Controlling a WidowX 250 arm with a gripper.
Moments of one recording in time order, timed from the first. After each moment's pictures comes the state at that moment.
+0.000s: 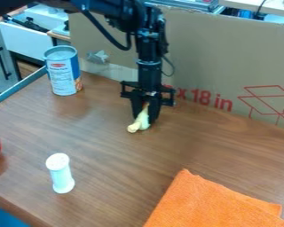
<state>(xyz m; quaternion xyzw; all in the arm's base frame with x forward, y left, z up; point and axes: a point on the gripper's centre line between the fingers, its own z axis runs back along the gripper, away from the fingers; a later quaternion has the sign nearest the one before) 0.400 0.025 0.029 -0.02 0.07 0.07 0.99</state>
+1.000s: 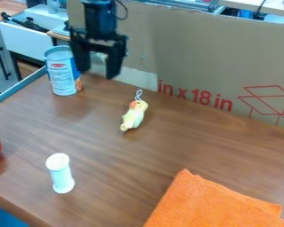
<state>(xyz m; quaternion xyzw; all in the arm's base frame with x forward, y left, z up) 0.353 0.086 0.127 0.00 0.05 0.05 1.00</state>
